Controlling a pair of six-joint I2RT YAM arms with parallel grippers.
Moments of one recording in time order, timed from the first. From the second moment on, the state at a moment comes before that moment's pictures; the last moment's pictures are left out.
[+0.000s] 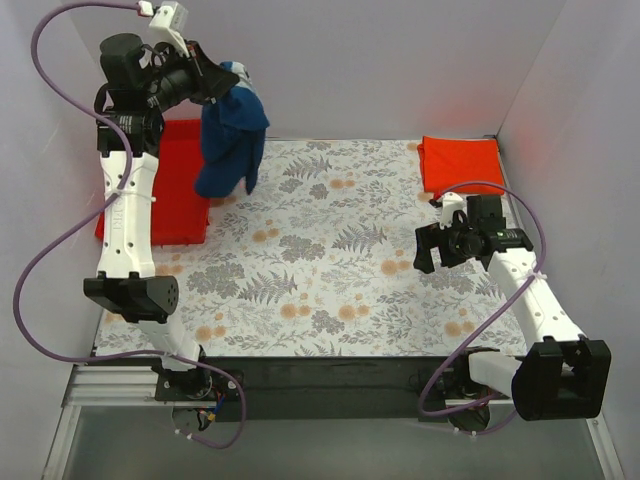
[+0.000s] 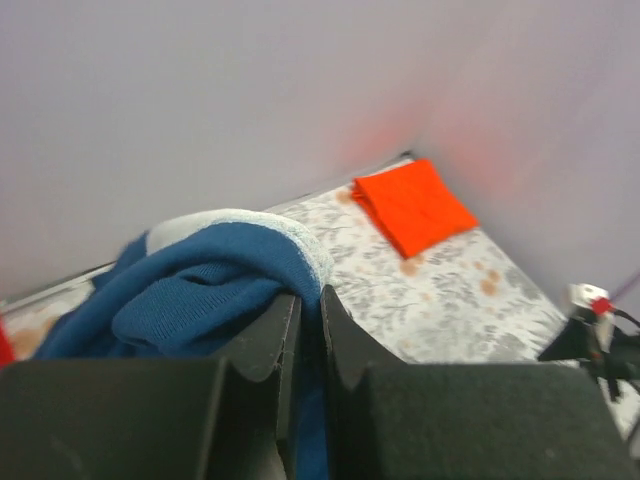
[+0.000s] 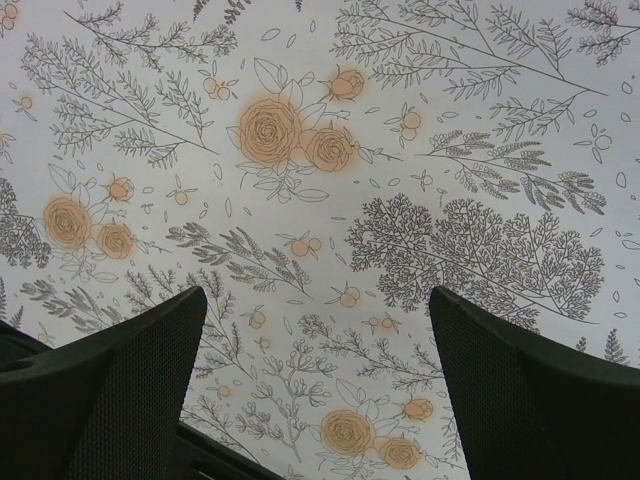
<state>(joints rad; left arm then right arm) 0.00 1.76 2.27 -0.59 0.64 -0.21 0.09 1.16 0.89 -0.71 -0.38 -0.22</state>
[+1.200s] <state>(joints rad) -0.09 1.54 1.23 -0.65 0.70 0.07 0.43 1.43 0.96 -0.68 -0.32 -0.34</state>
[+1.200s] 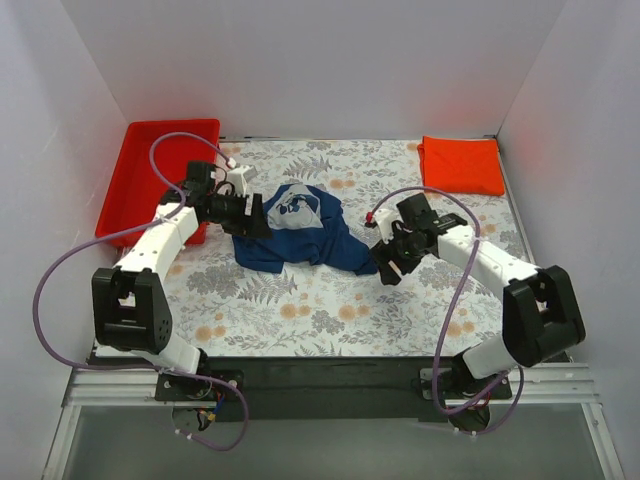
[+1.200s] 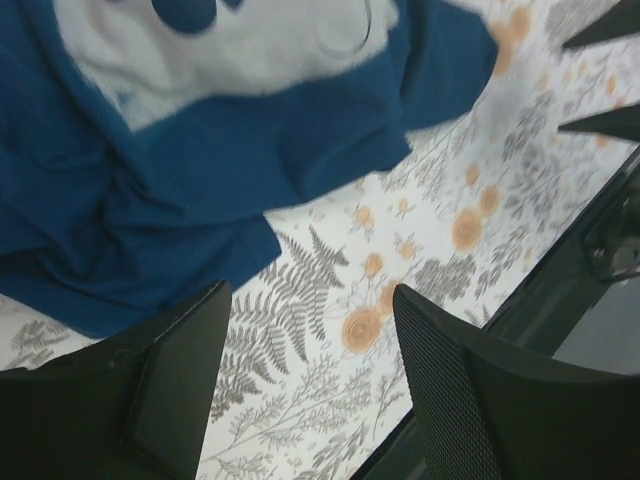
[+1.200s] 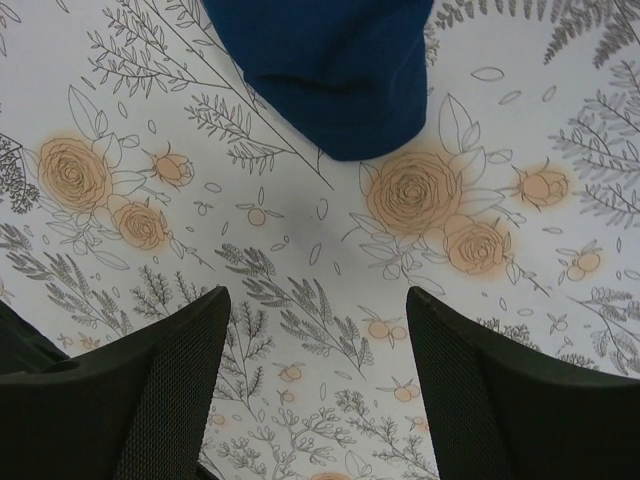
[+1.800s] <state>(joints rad) -0.32 1.54 0.96 -0.56 0.39 0.25 0.49 1.74 1.12 -0.58 -0.25 -0.31</state>
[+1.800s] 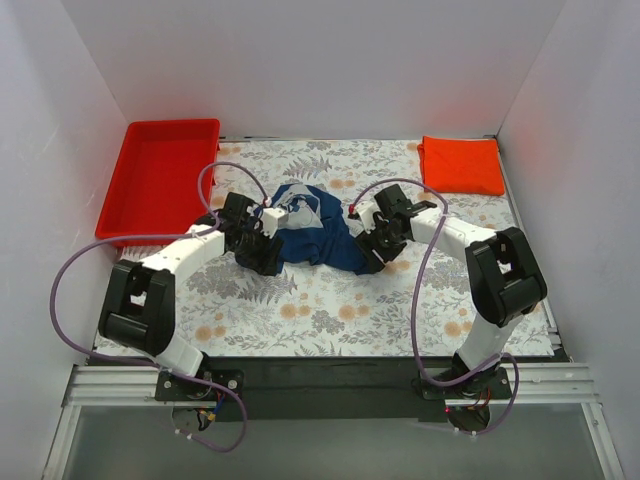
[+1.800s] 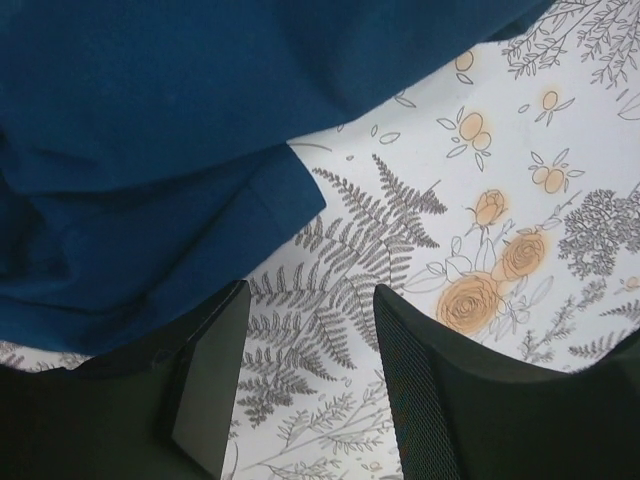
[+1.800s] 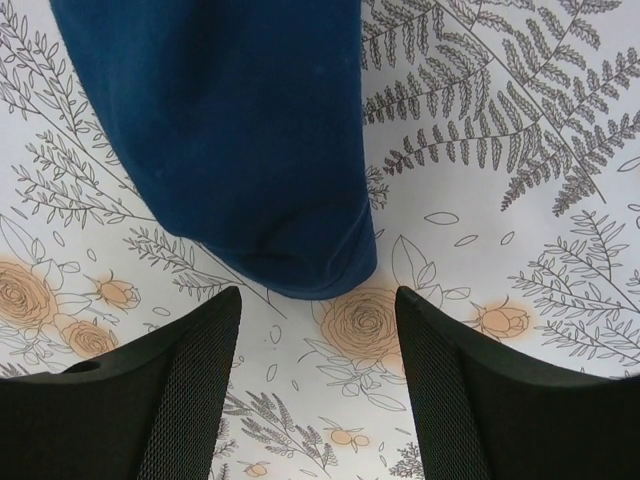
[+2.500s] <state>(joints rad) -0.42 1.66 0.93 -0.36 0.16 0.31 0.47 1.69 1.17 -0.64 -0.29 -0.31</state>
